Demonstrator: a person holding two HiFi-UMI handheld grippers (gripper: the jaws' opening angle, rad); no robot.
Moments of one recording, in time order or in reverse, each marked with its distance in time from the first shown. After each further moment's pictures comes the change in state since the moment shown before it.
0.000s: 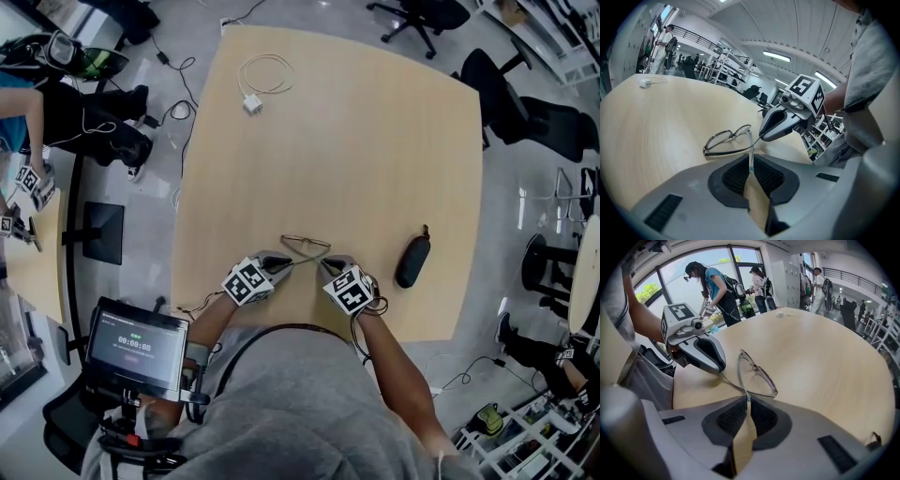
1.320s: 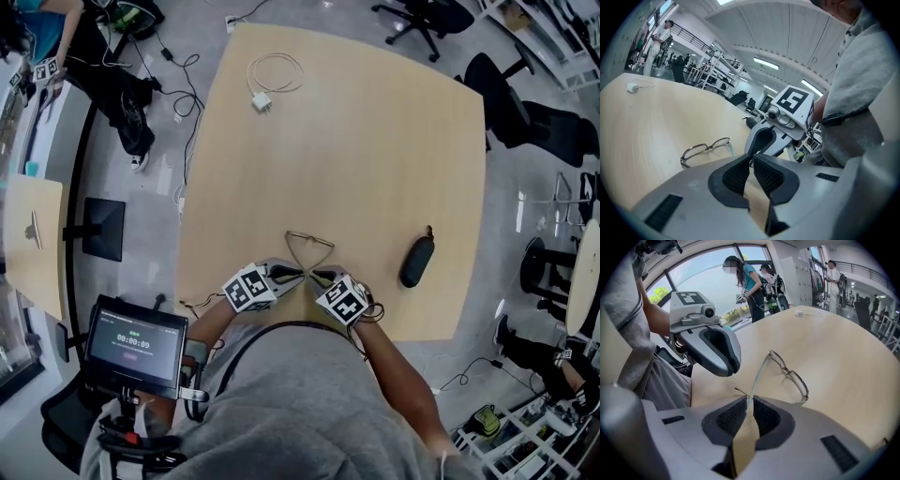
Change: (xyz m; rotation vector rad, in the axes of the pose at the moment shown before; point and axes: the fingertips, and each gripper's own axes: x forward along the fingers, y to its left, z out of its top) left arm -0.008 -0.052 0.031 0.037 -0.062 -0.157; right arm -0.004 0.053 0.000 -0.053 0.012 0.148
